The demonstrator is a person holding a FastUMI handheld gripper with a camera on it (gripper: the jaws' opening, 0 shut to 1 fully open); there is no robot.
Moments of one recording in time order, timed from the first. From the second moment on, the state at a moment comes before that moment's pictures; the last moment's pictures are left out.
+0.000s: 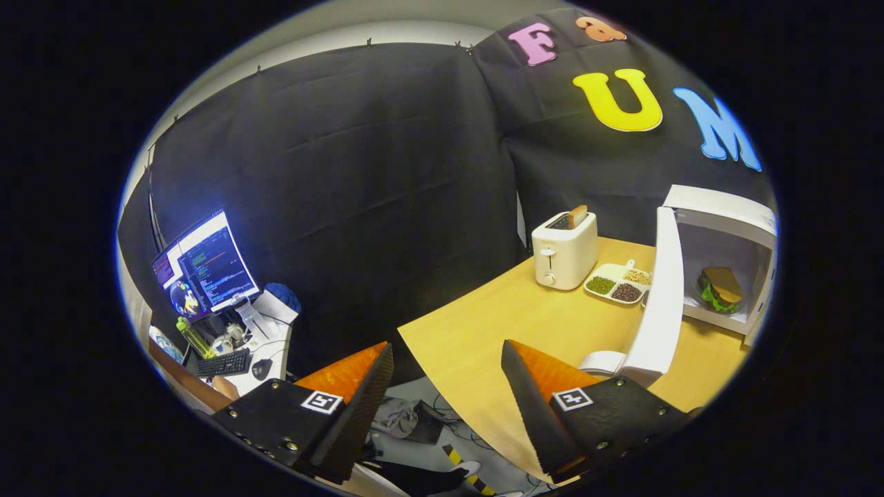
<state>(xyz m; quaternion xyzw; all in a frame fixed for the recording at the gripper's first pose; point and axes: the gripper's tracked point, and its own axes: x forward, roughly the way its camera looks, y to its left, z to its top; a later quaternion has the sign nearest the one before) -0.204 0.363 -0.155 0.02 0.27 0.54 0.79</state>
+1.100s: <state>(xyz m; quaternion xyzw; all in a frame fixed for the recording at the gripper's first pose) -0.151 0.335 -0.217 -0.02 0.28 0.42 0.87</state>
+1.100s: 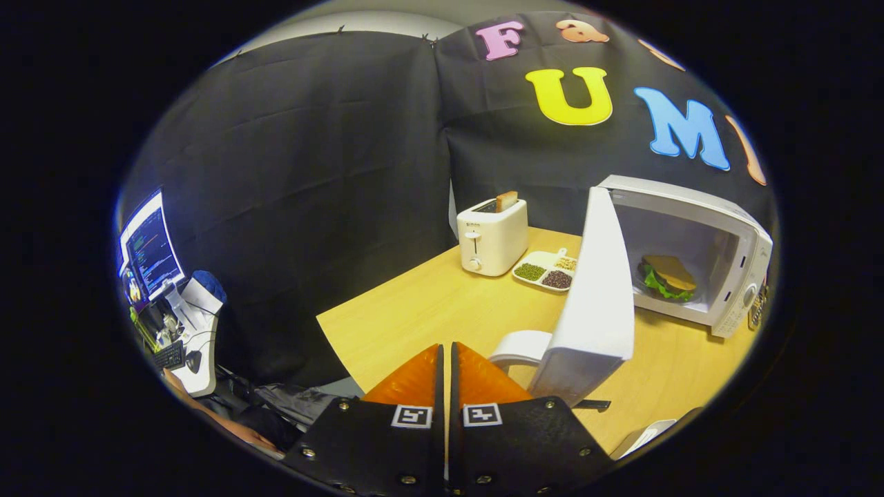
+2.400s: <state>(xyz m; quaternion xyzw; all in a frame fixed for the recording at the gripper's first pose) -0.083 0.212 -0.217 -0.01 0.30 0.30 0.91</state>
